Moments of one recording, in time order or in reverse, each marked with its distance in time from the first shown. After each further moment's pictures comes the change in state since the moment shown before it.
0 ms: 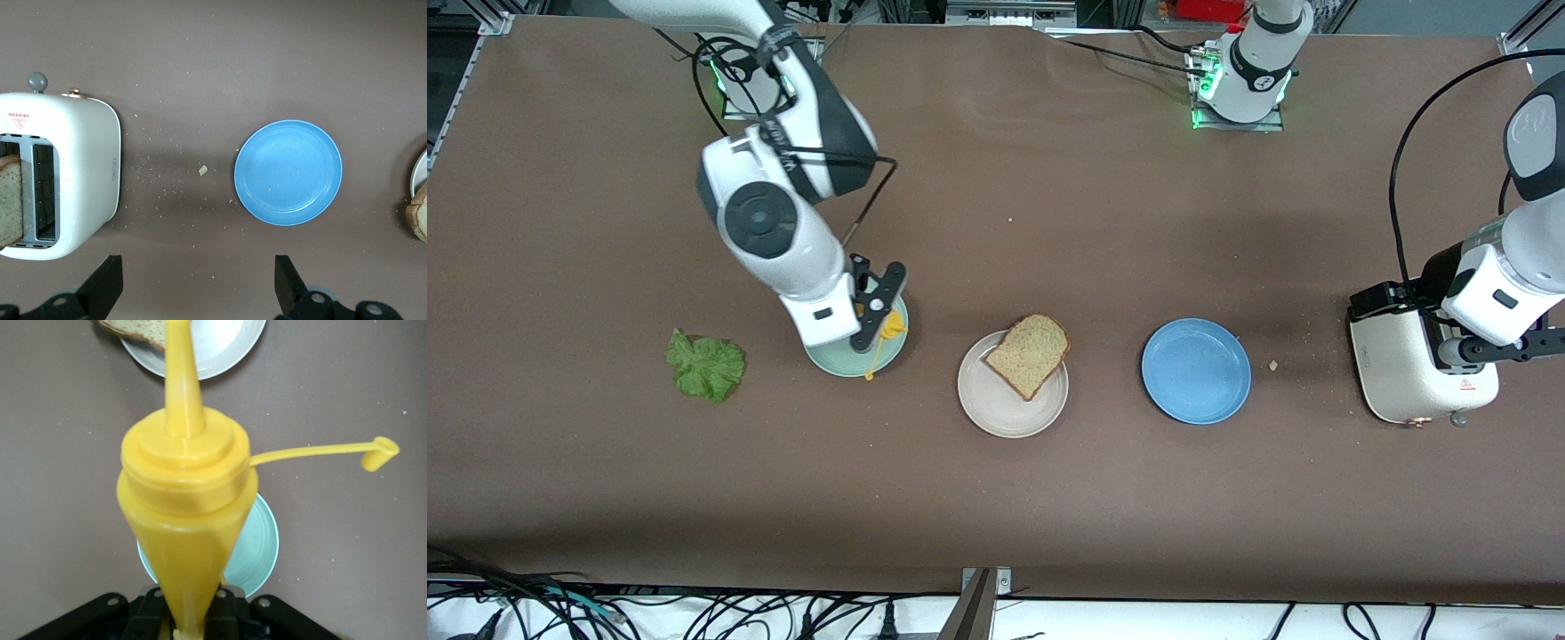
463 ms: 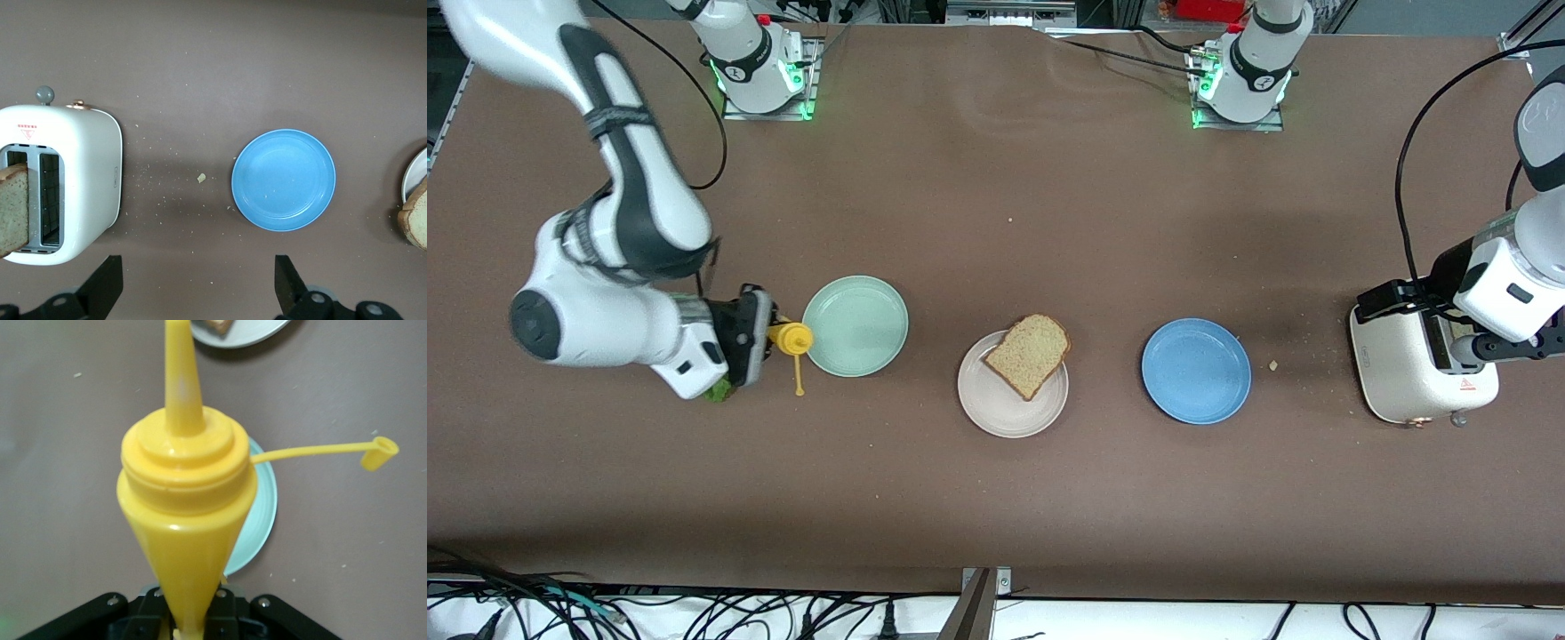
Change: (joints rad) left arm -0.001 -0.003 -0.004 0.027 0.000 0.000 0.004; right arm -0.547 0.129 0.291 -0.013 0.176 -0.090 -0.575
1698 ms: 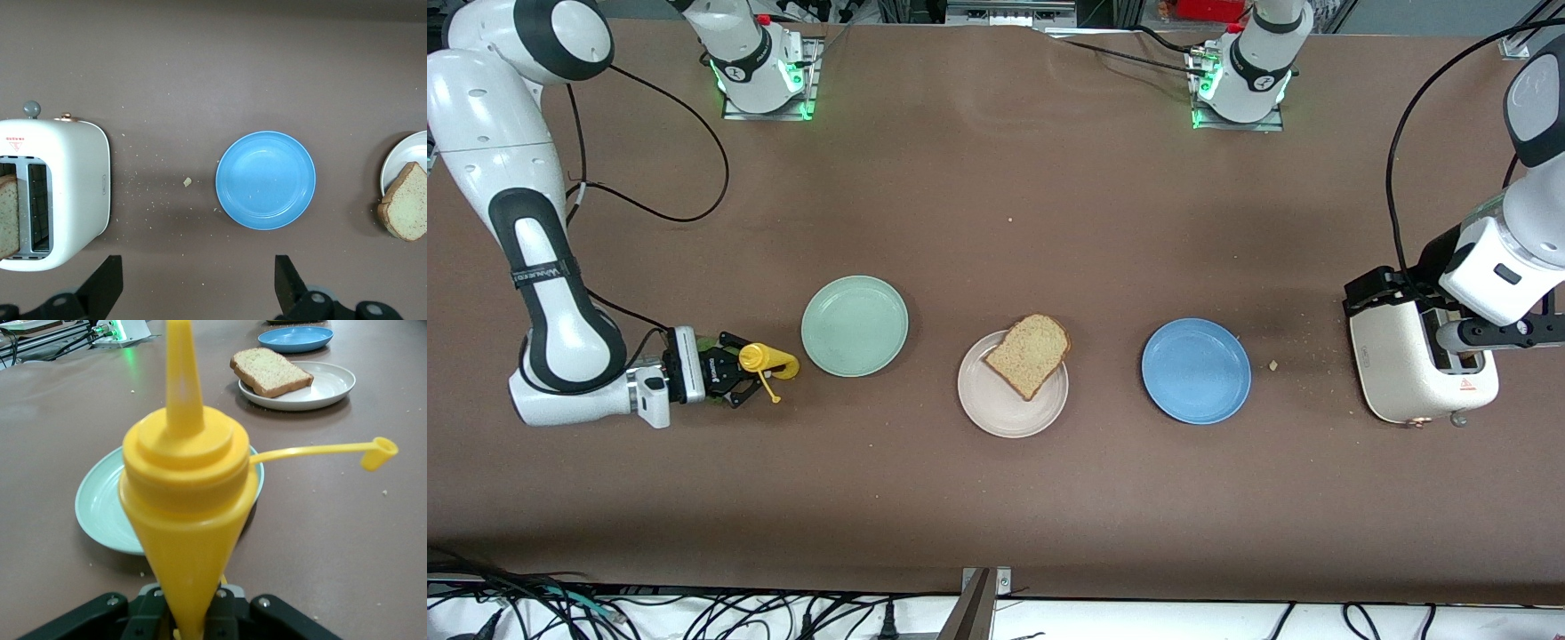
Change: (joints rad) left arm -0.002 -0.022 -0.043 0.010 0.000 -0.001 0.002; right arm -0.190 0.417 0.028 0.166 0.307 -0.014 -0.812
